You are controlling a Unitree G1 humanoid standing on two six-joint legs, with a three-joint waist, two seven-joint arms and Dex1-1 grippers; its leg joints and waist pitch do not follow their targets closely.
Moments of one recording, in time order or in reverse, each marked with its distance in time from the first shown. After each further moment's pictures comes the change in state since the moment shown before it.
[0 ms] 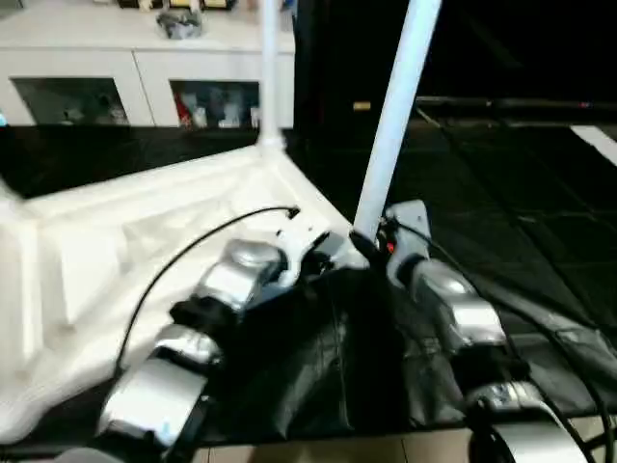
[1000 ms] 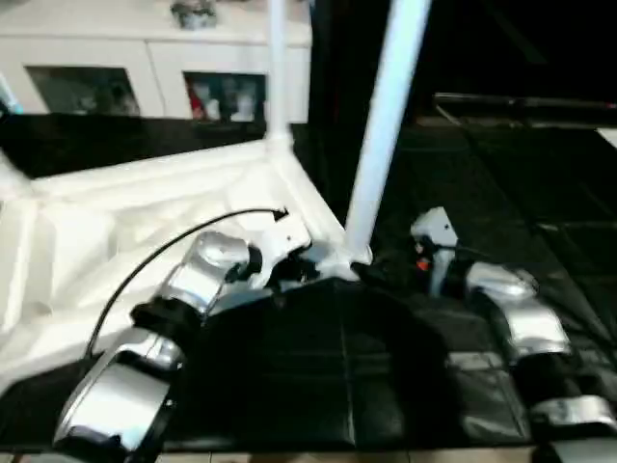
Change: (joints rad) left arm 0.080 0.241 -0.120 -0.106 0.015 -0.273 -0.444; right arm 0.105 -0.352 0.122 -0.158 0.123 -0.103 0.794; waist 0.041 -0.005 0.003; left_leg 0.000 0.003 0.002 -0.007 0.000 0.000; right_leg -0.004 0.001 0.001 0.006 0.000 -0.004
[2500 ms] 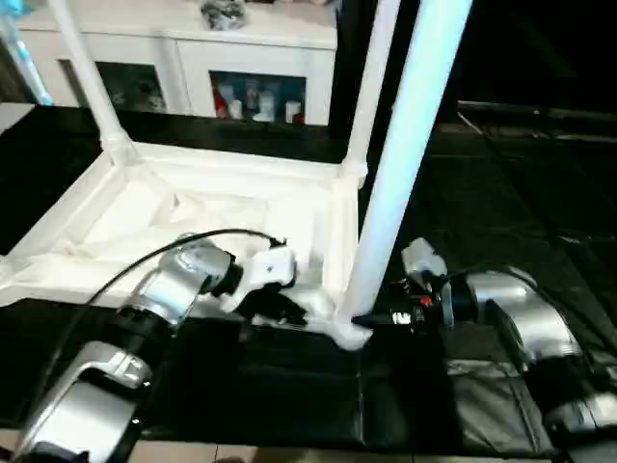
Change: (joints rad) left arm 0.036 0.018 -0.008 -0.102 -0.003 0.139 -0.131; right arm 0.061 0.058 0.052 -0.059 -0.016 0.127 -0.001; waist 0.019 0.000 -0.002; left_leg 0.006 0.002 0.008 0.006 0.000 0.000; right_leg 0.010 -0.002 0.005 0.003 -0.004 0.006
